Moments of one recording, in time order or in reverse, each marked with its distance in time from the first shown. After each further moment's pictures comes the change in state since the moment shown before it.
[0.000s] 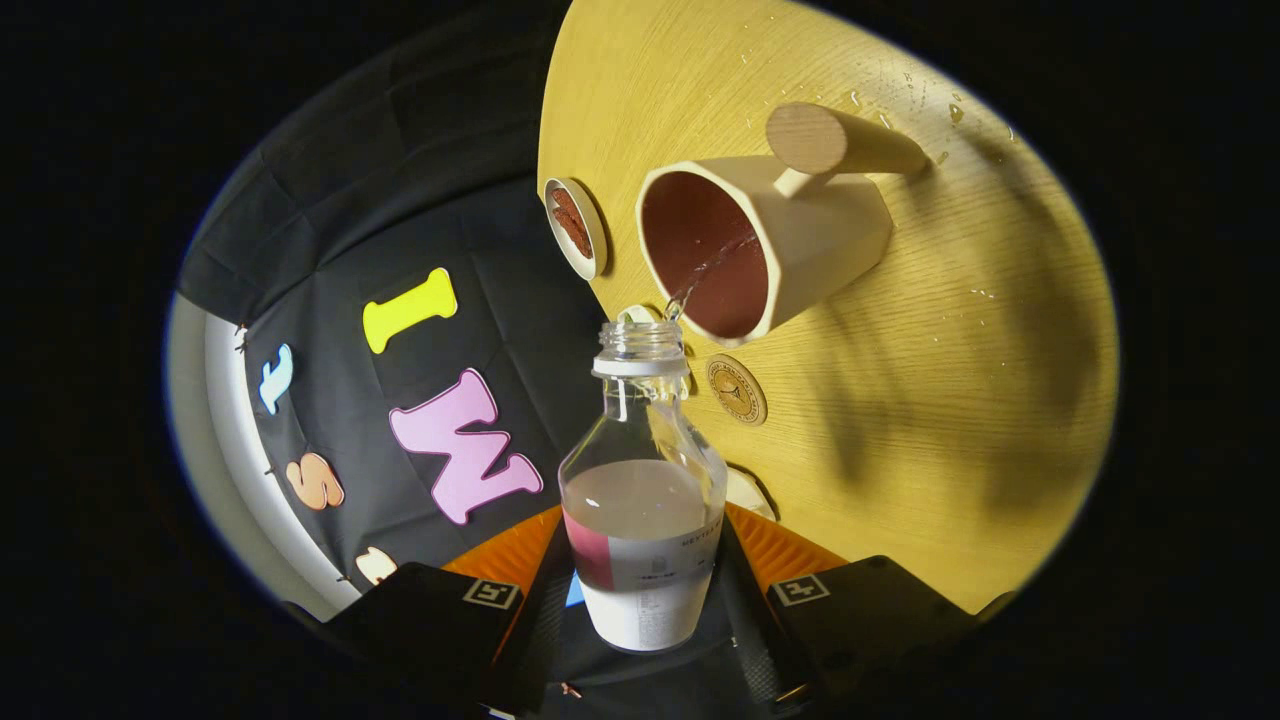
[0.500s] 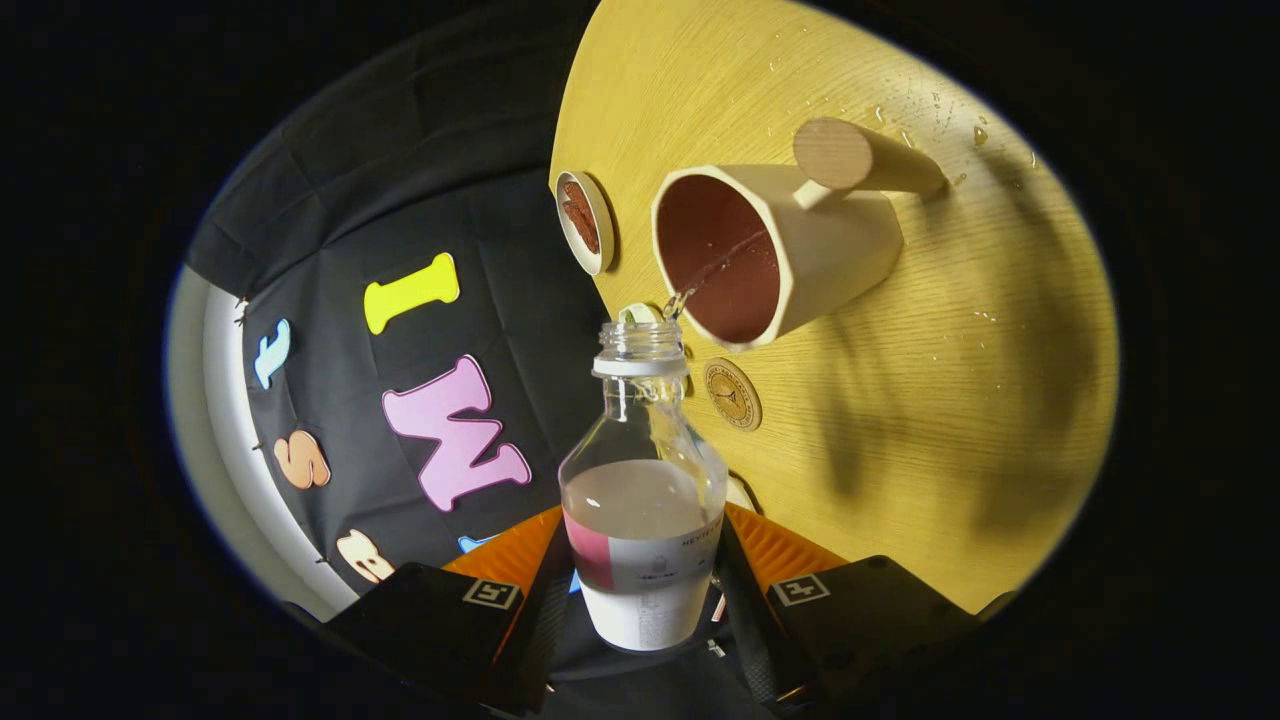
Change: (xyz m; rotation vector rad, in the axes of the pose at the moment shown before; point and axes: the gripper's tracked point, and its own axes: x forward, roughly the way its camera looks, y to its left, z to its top) arm -0.001 -0.004 -0.001 -0.085 0.008 -0.011
